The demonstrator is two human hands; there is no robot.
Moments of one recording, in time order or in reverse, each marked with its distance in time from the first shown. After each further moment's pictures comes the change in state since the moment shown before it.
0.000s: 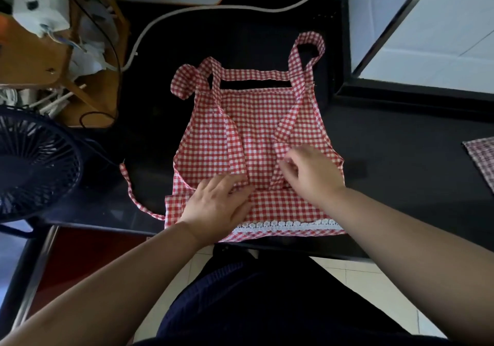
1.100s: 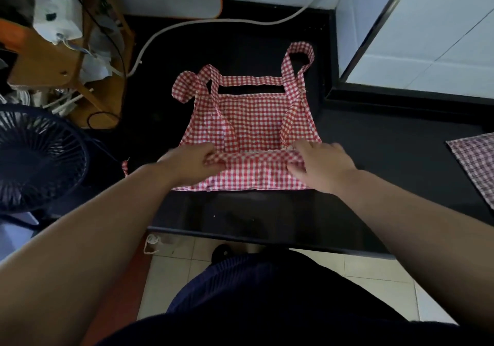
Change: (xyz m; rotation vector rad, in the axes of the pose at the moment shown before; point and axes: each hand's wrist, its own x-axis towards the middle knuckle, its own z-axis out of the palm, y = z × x) left_hand 0.043 -0.038 -0.063 -0.068 -0.328 -0.378; right_hand -0.004 0.017 -0.036 -0.269 -0.315 0.051
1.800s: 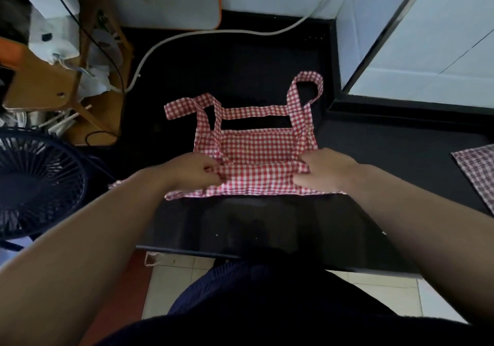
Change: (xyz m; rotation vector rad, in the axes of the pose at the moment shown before) left_hand 0.020 -0.008 -0.017 -0.225 -0.178 0.023; right_hand 0.024 0.006 -0.028 0.129 -0.249 0.040
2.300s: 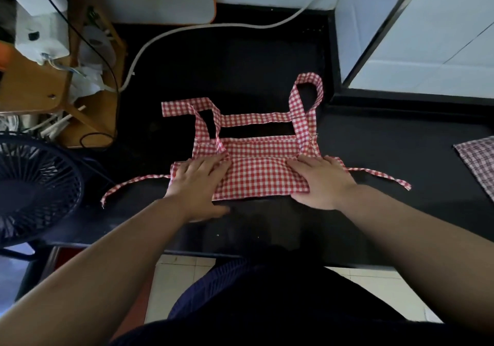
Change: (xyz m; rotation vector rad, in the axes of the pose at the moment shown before) left_hand 0.000 -0.013 0.048 0.541 0.168 0.092; right_hand 0.003 0.006 0.039 -0.169 0.065 -0.081
